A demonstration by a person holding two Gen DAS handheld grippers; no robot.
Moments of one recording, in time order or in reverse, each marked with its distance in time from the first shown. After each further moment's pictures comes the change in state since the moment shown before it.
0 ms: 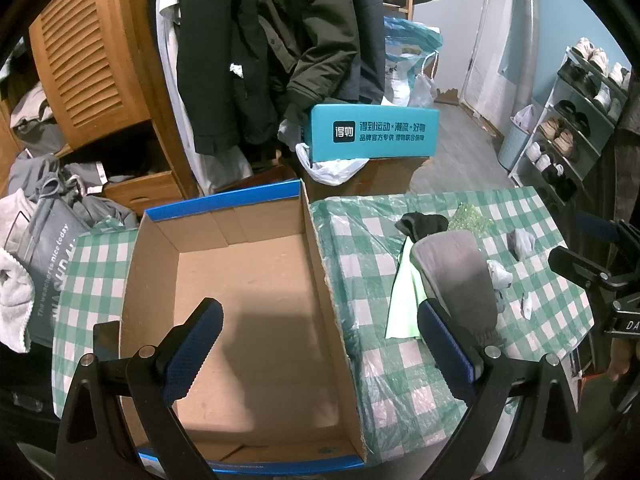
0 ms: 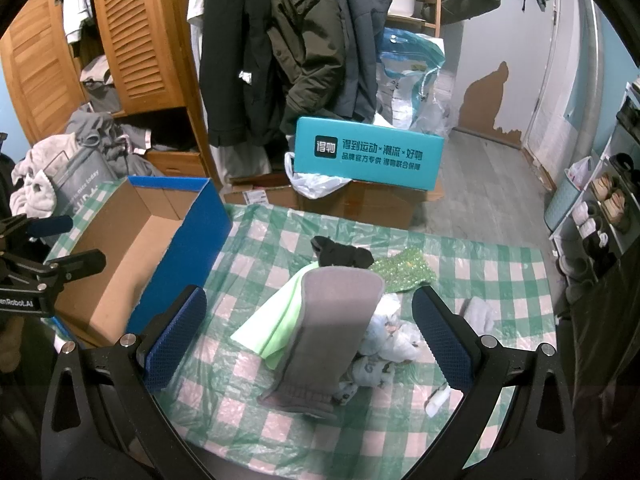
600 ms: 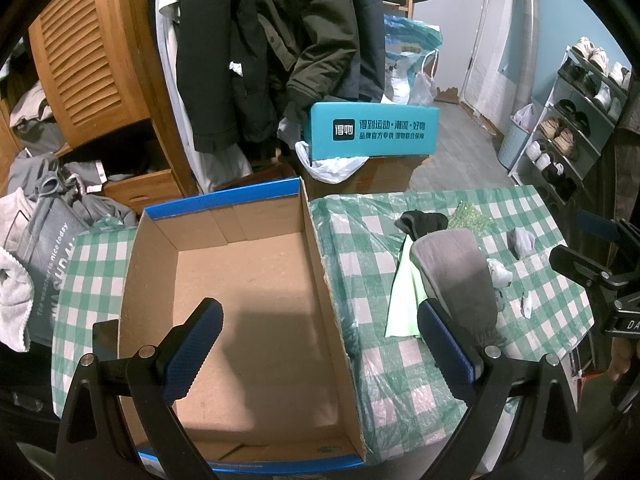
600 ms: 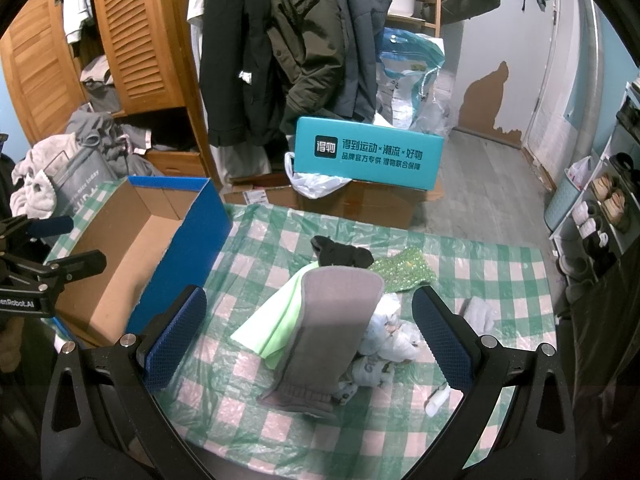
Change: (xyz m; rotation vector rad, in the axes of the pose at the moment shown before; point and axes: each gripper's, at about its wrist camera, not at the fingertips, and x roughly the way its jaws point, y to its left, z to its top) left arm 0.000 -0.001 -0.001 0.001 0.006 -0.001; right arm 0.000 0.000 0.000 0.000 0.003 0.000
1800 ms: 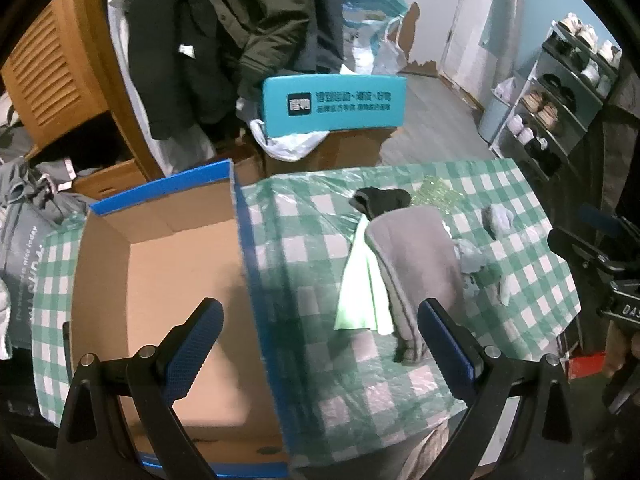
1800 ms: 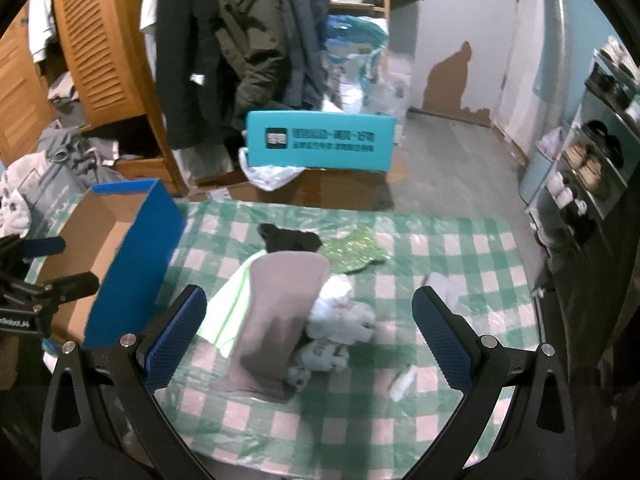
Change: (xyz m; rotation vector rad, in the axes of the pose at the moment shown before) left arm 0.029 -0.059 0.006 0.048 0.118 -0.063; right arm -0.008 -0.067 -0.021 0.102 0.023 -0.084
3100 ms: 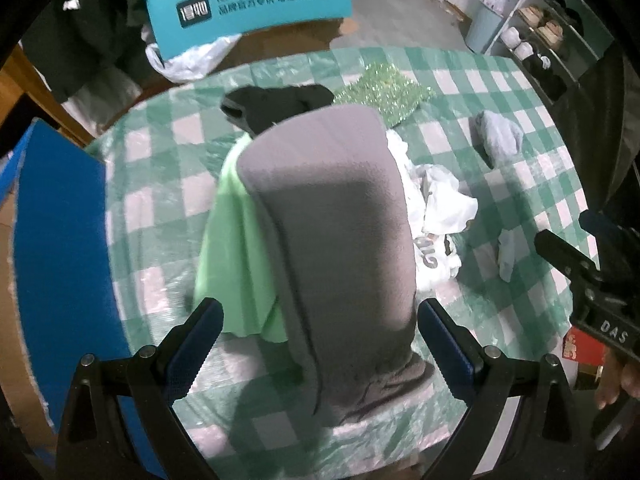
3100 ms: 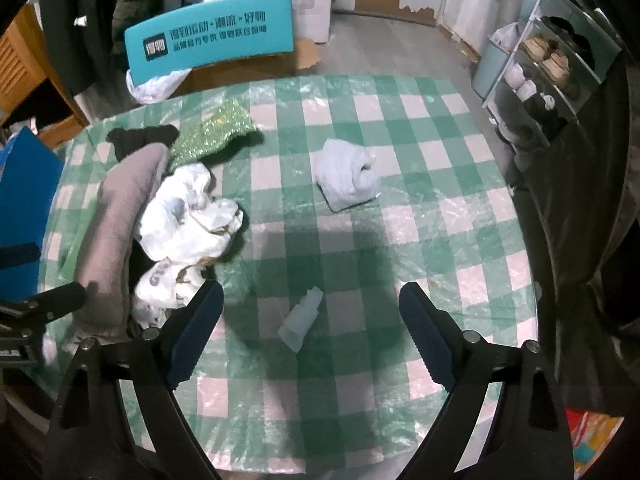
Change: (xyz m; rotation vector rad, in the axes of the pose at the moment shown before) left arm 0.142 -0.114 -0.002 0.083 0.315 -0.022; right arm 0.088 -0.100 -0.070 0.154 0.304 -0.134
